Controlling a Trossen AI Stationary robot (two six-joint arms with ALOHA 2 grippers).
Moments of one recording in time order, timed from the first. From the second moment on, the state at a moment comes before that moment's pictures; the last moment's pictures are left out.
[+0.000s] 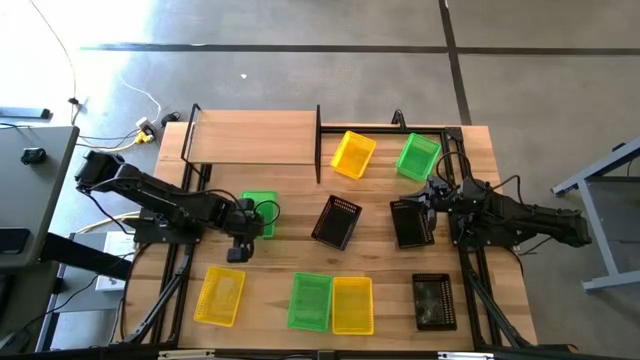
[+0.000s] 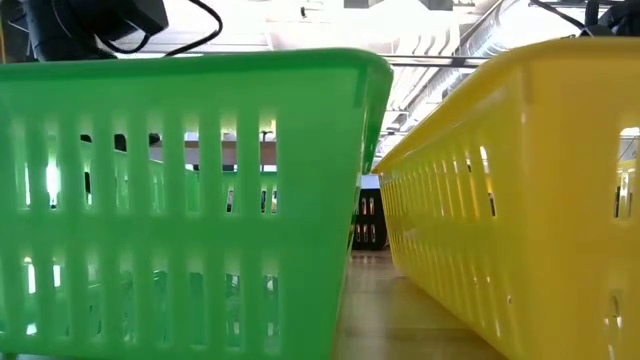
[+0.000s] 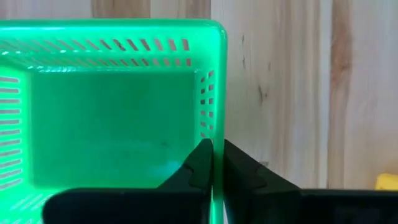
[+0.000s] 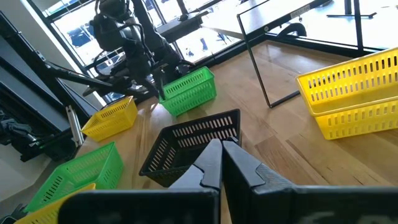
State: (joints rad) left arm -0.12 1.20 0.60 -0.63 -0.07 -0.22; right arm -0.20 0.09 0.05 -0.10 -0.08 0.40
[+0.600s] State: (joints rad) left arm -0.12 1.01 0.86 -0.85 -0.14 -0.16; right arm -0.20 0.09 0.06 -0.10 -0.08 0.40
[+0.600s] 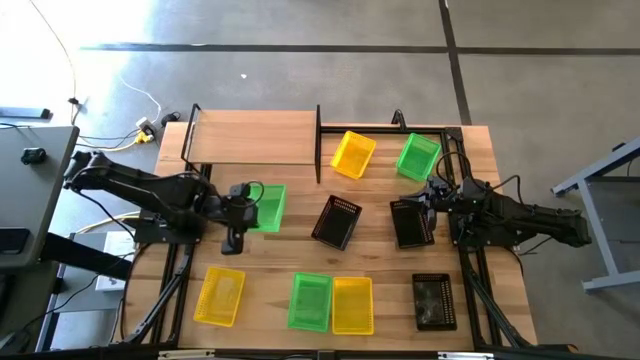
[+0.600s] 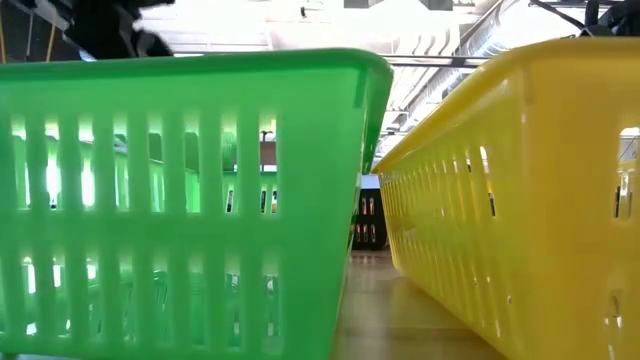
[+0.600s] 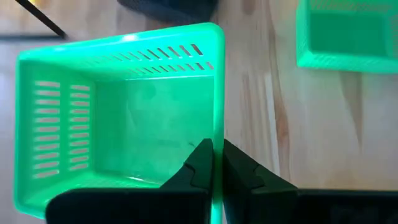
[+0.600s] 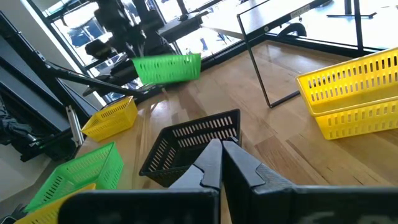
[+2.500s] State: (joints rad) left arm 0.77 0.99 1.07 -1.34 -0.30 0.78; right arm -0.20 0.09 0.05 -0.10 -0.08 0.40
